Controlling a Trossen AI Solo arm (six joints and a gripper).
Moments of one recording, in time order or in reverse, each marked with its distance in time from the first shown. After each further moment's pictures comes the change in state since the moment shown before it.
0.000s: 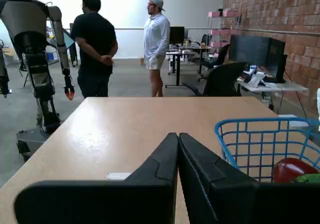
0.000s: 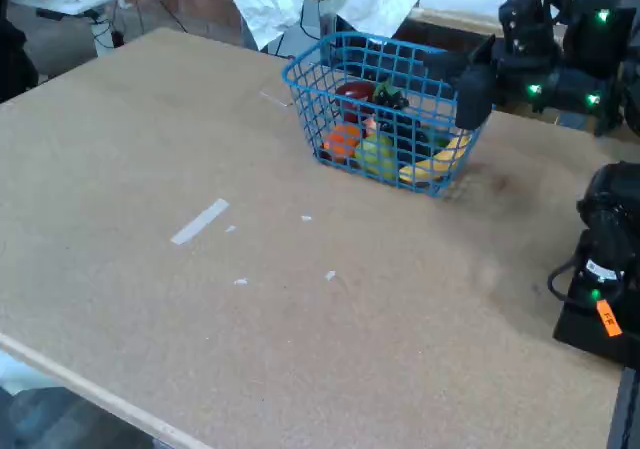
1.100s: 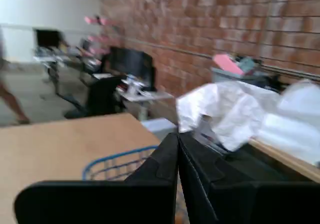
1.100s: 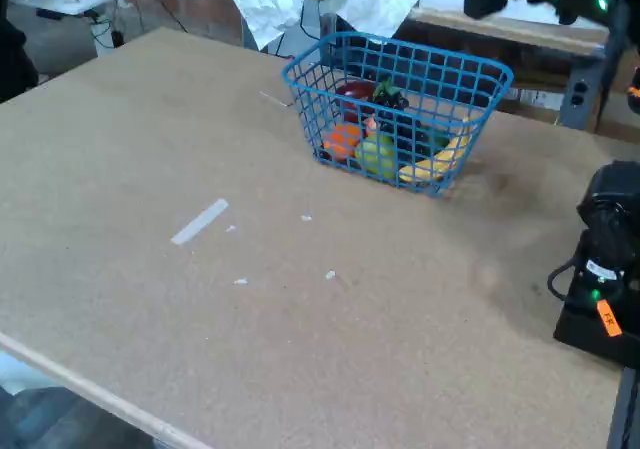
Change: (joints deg) arm 0.0 13.4 24.3 -9.5 33.6 -7.9
